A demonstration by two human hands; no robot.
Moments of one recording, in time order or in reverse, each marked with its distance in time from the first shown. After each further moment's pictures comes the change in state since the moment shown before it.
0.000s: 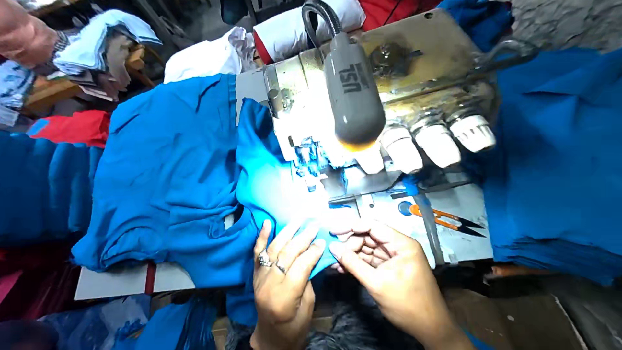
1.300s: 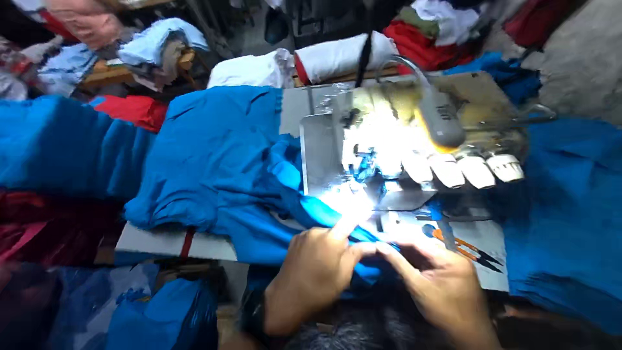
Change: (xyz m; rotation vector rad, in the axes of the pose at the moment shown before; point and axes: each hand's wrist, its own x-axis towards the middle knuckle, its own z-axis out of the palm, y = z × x) left_hand 0.045 0.011 -0.044 -0.144 -0.505 -0.195; right_hand -0.009 -0.015 -0.012 -0.413 0.015 -0.269
